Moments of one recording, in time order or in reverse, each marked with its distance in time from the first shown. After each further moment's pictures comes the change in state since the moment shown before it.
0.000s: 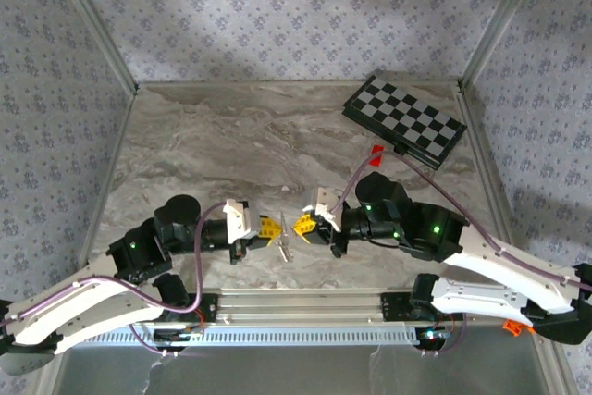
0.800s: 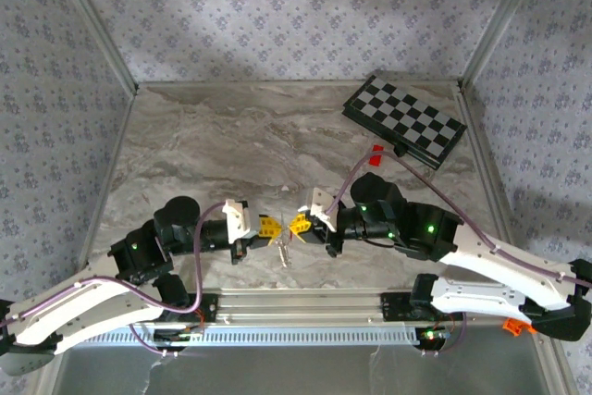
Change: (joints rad) left arm 0.000 -0.009 -0.024 0.040 -0.011 -0.012; right arm 0.018 0.024 0.000 0.035 0.024 -0.008
